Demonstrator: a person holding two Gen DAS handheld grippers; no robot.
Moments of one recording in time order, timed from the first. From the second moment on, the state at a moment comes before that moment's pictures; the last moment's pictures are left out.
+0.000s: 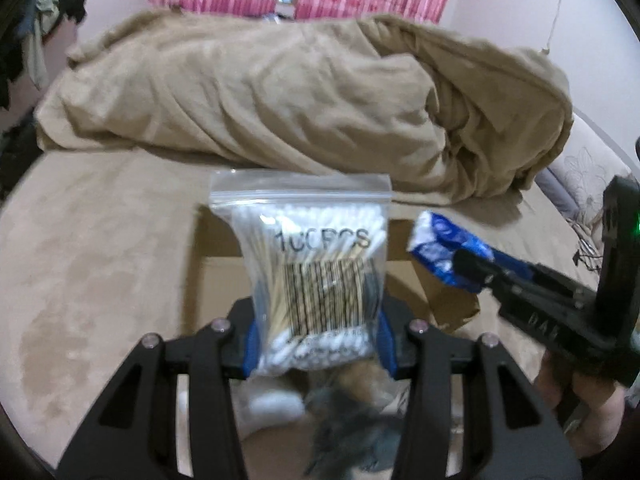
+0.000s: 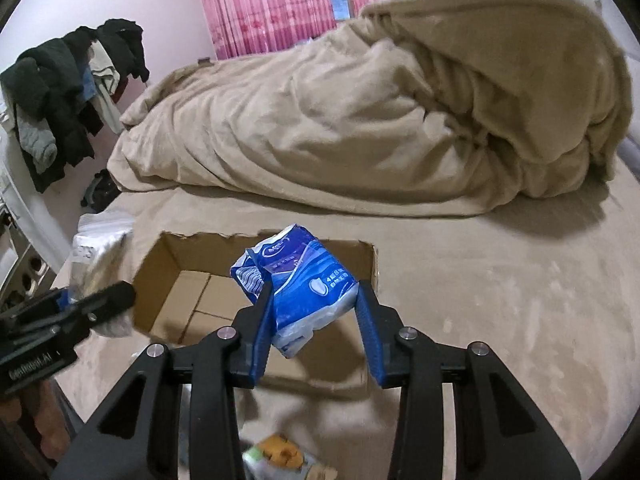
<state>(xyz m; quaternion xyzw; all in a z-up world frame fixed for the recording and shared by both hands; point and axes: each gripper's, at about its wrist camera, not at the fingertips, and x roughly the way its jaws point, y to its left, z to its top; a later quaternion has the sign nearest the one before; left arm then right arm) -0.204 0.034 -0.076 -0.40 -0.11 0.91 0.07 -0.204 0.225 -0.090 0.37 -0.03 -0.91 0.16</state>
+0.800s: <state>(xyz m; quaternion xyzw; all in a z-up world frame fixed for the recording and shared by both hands) -0.184 0.038 -0.070 -0.44 -0.11 0.89 0.08 -0.162 0.221 -0.090 0.40 -0.01 -0.91 0.13</state>
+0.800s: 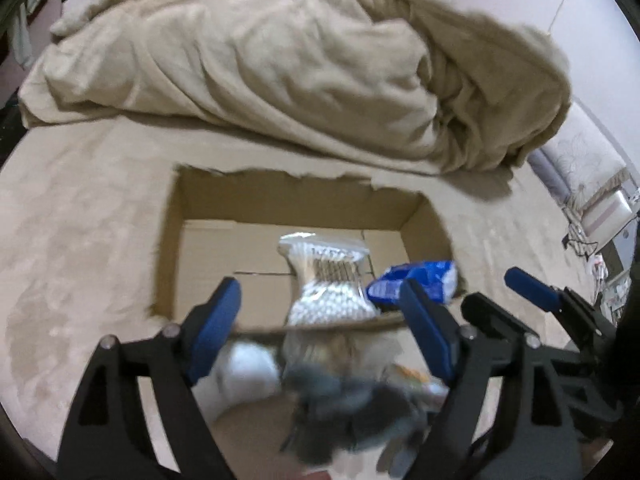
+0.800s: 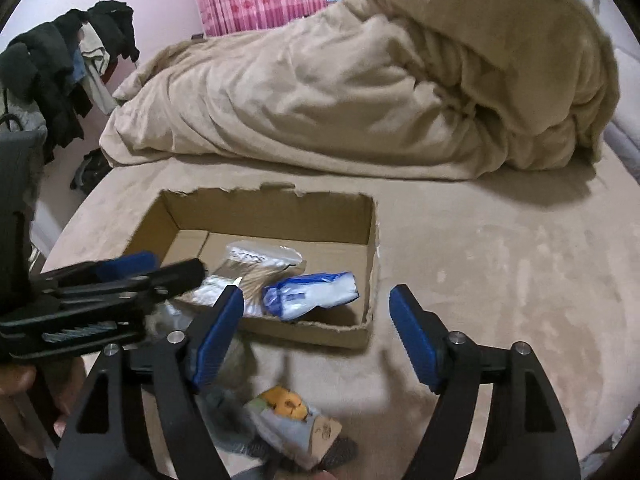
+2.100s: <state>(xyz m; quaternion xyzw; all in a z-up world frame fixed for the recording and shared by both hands) -0.040 -0.060 -0.113 -0.46 -0.10 0.88 0.01 -0.095 0.154 -0.123 0.45 0.07 -0.88 0.18</state>
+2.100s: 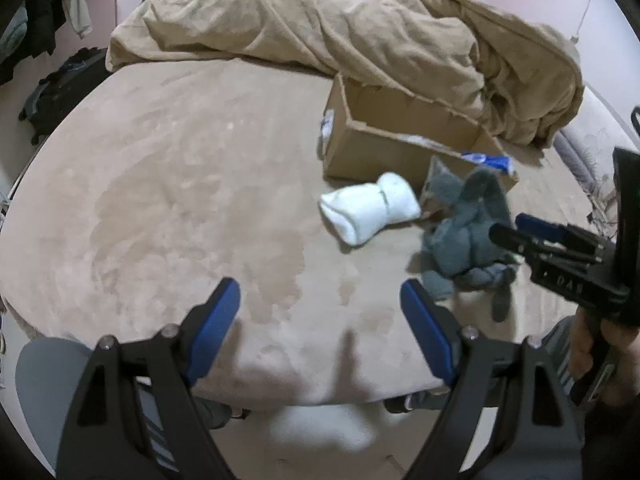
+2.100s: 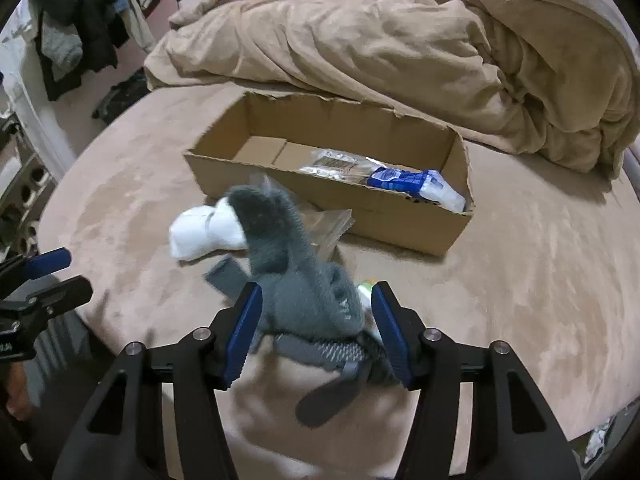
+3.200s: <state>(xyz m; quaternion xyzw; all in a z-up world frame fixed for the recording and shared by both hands) -0.152 0.004 -0.166 -0.50 0.04 0.86 0.12 -0.088 0.185 -0.074 0.38 0.05 -0.90 0.19</state>
